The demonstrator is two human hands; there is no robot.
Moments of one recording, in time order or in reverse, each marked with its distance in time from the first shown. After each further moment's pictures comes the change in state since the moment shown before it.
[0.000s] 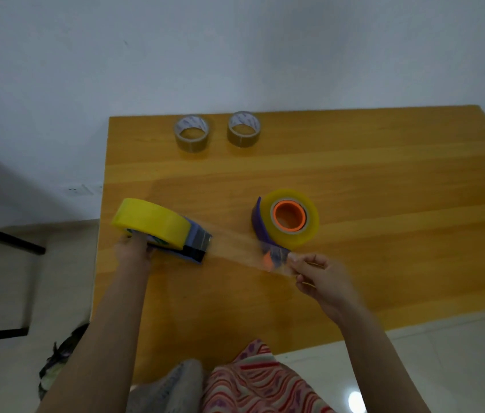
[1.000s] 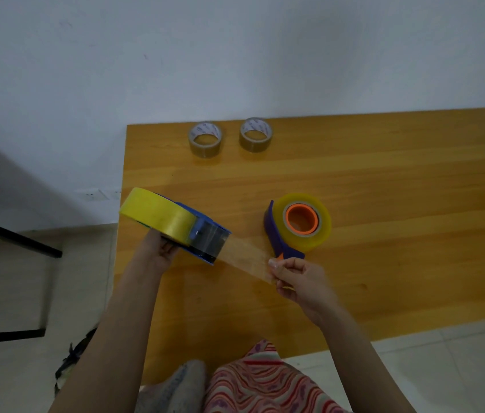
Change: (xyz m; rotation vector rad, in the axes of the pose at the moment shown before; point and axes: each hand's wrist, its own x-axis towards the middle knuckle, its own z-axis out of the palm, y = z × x) left_hand -0.018 0.020 0.006 -0.009 -0.192 -0.175; right_hand 0.006 0.021 0.040 -0.023 -0.128 -0.044
